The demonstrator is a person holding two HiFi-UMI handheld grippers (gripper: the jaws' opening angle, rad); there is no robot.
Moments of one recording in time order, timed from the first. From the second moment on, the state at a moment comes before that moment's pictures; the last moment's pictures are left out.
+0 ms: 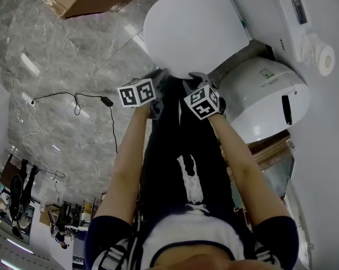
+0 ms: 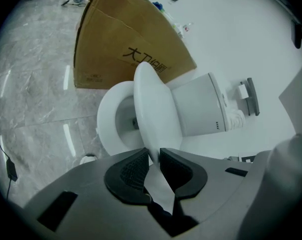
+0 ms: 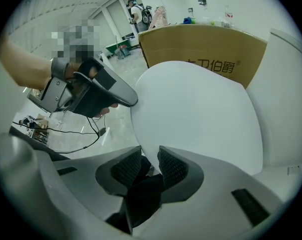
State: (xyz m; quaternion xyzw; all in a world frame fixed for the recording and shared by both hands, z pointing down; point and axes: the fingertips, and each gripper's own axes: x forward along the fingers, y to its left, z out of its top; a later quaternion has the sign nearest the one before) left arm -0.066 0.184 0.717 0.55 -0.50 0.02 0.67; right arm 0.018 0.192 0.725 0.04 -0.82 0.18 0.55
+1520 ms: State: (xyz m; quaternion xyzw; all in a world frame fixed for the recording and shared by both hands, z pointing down) left arm -0.079 0.200 0.813 0.51 -0.51 0.01 0.69; right arm 0.008 0.202 0.806 0.01 -0.79 0.18 0.59
